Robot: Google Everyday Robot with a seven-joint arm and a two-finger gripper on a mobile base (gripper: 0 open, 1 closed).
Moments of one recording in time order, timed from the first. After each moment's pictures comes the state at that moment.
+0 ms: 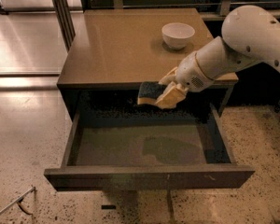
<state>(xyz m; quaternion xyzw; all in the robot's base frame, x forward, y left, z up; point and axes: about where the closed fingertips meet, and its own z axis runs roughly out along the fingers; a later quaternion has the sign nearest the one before) 0.567 -0.076 0.829 -0.59 0.73 0.19 0.29</state>
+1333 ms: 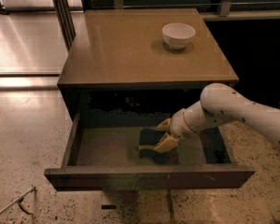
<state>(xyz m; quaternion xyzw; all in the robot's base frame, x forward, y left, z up) 0.542 -0.076 0.636 -0.61 0.72 0.22 0.26</state>
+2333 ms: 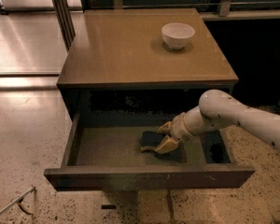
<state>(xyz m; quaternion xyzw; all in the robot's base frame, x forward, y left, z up) 0.557 -0.083 0.604 -0.60 0.72 0.22 0.26</state>
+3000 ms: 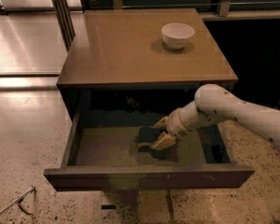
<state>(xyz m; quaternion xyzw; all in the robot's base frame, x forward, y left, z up) 0.562 -0.071 0.621 -0.63 0.71 0.19 0.26</state>
